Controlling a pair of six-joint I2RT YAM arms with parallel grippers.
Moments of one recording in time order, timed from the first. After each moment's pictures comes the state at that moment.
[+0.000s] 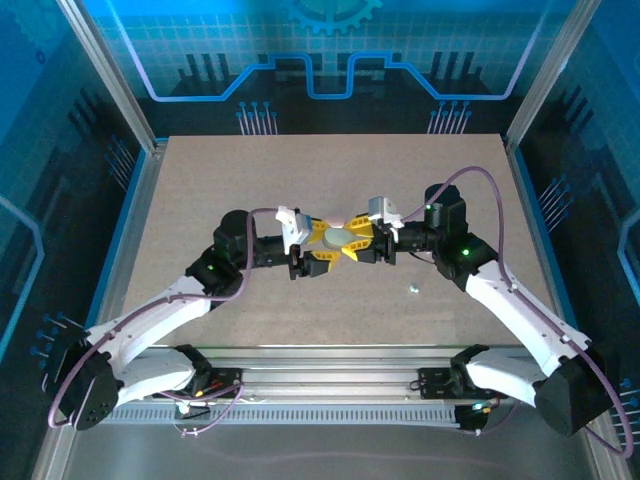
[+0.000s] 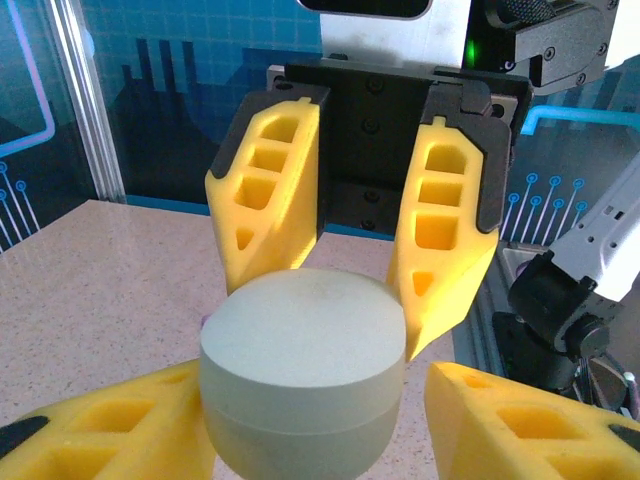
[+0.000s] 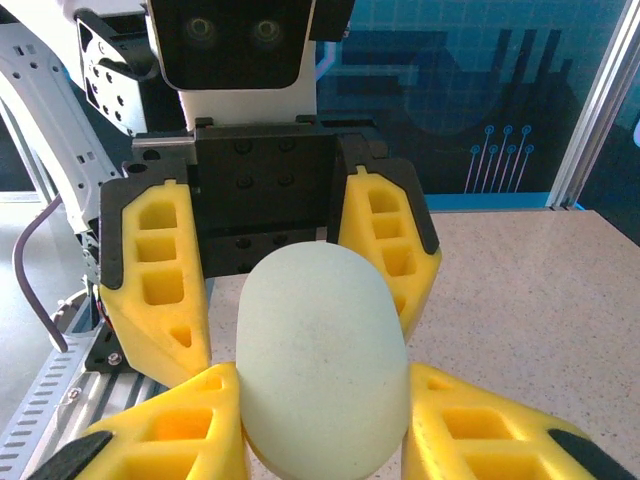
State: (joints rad) left arm -0.62 1.12 0.73 0.30 0.69 0.01; right arm 0.45 1.10 0.89 -0.09 -0.97 -0.30
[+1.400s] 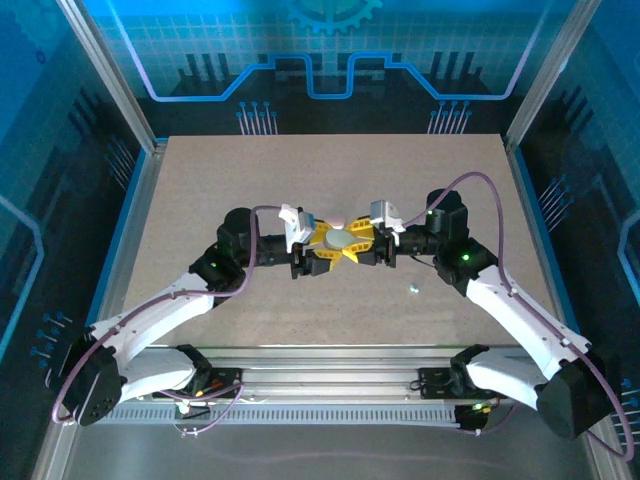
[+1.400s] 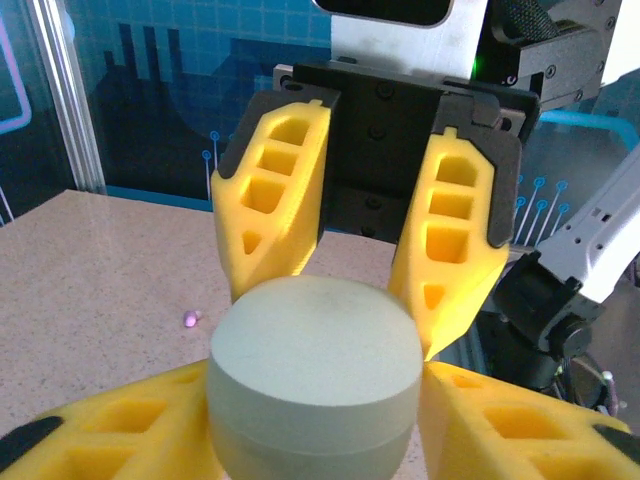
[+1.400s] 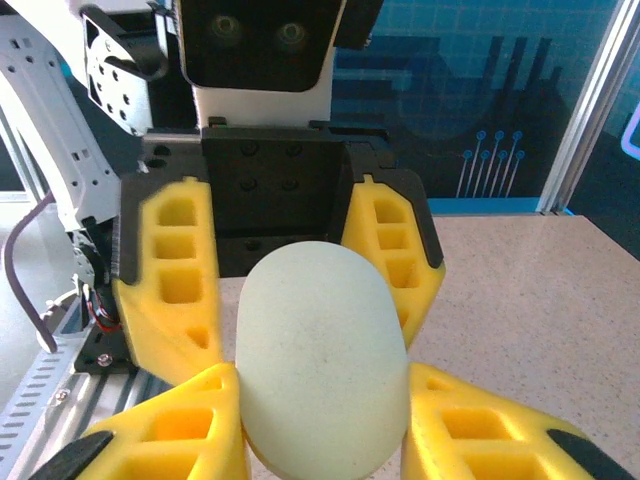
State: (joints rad) left arm -0.62 1.14 0.74 0.31 0.72 -0.01; right arm 0.45 1.08 0.84 -0.03 -0.96 -0.28
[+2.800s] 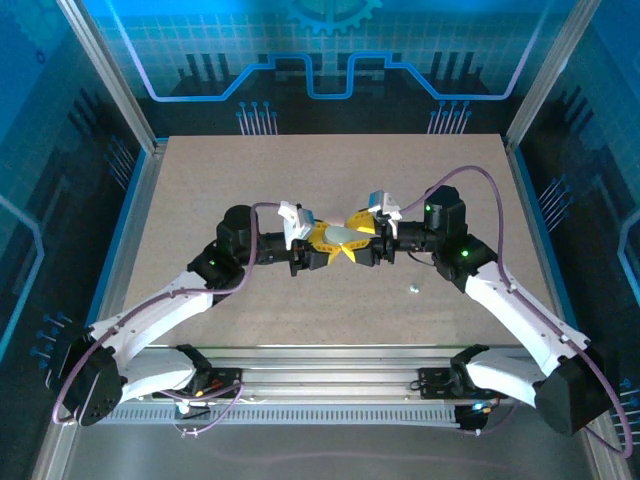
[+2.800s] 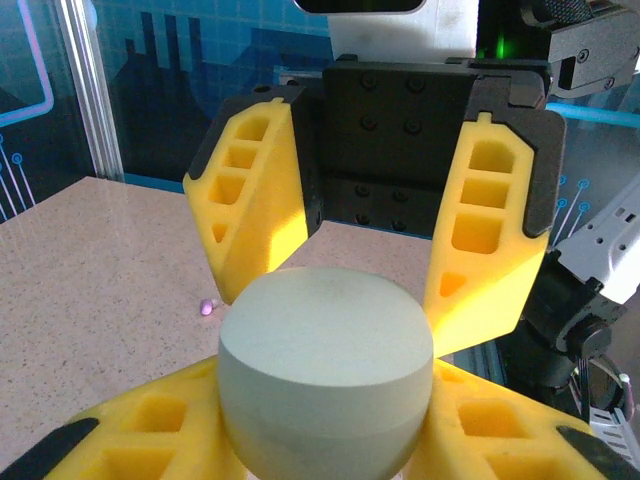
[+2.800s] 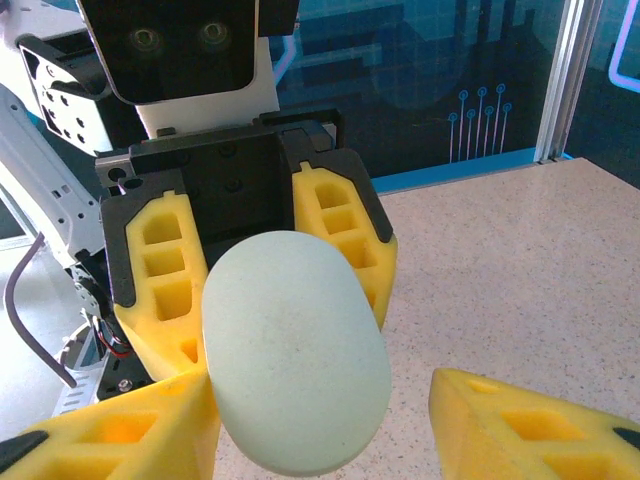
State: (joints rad) left arm -0.60 1.15 0.76 0.26 0.70 0.00; right arm 0.45 1.10 0.88 -0.07 -0.90 -0.13
